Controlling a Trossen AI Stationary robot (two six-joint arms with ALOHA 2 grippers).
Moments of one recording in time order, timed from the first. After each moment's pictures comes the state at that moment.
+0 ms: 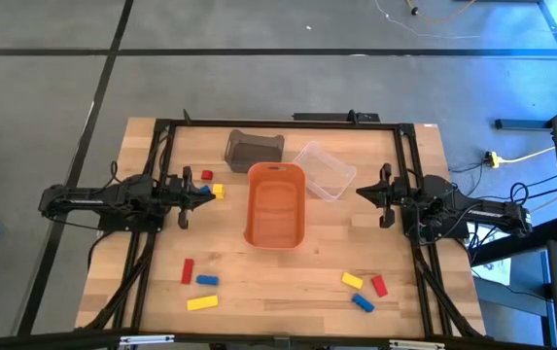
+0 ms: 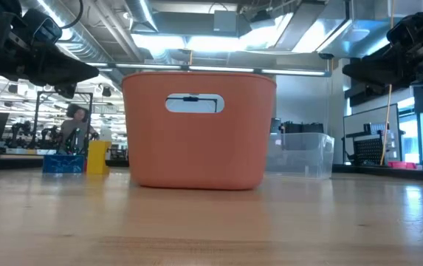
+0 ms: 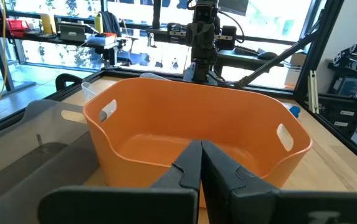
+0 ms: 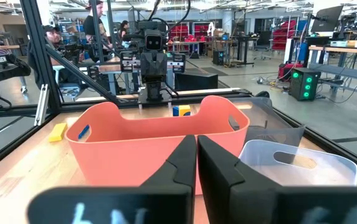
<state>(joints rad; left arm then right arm) 0.03 0.03 0.01 0.02 -0.06 -0.12 -0.13 0.01 0.01 0.03 -0.04 0.04</state>
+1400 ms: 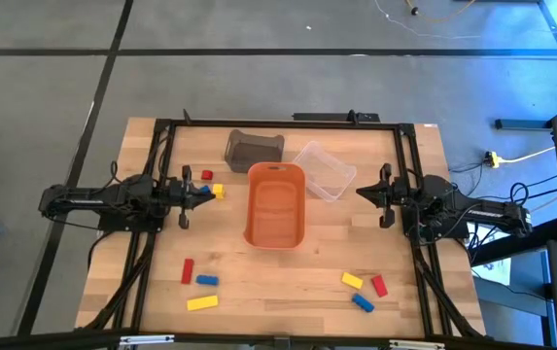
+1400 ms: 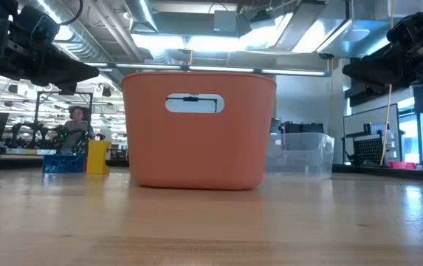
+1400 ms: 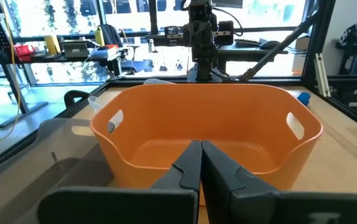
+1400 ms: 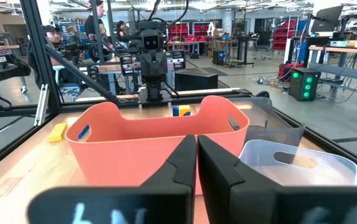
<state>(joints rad) 0.03 0.03 0.01 0.02 -0.07 0.02 -0.13 0.01 0.01 0.03 -0.04 0.04</state>
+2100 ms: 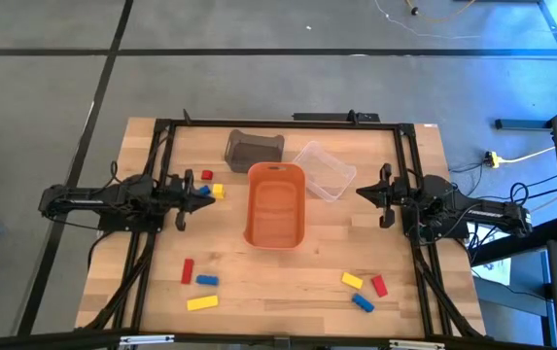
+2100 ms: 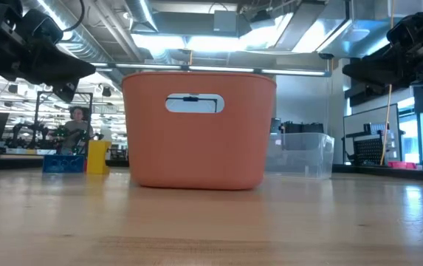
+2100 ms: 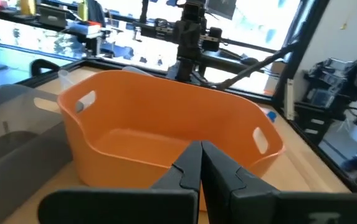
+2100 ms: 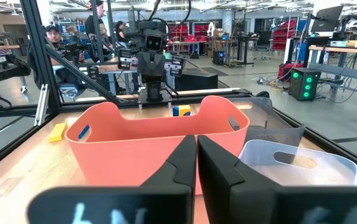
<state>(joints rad) 0.03 0.03 0.01 0.02 -0.01 -0.22 -0.13 0.01 0.01 0.03 -0.04 0.04</state>
